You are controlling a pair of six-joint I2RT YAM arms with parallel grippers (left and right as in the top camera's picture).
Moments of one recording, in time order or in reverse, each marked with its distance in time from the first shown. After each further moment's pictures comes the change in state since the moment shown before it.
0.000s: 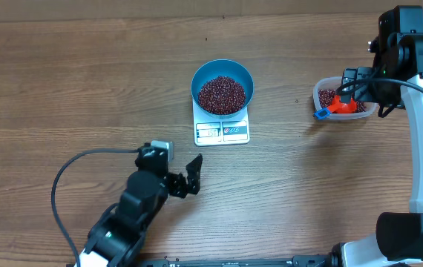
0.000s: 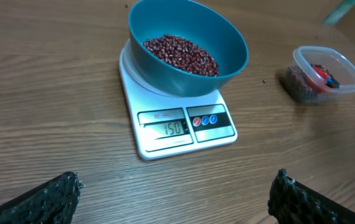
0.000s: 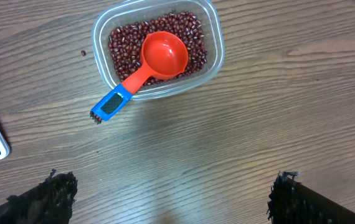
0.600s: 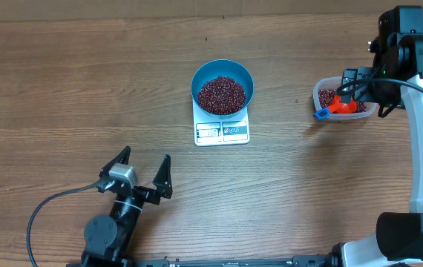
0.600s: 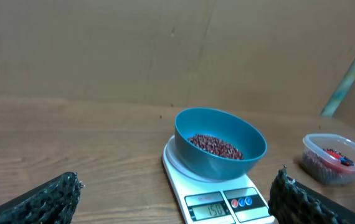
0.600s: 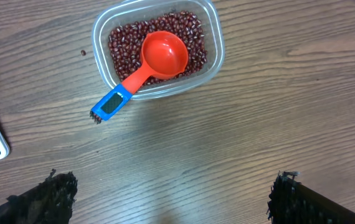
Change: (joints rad) left arm 0.289 -0.582 -0.293 0.174 0.114 0.161; right arm 0.000 0.000 0.000 0.001 0.000 0.000
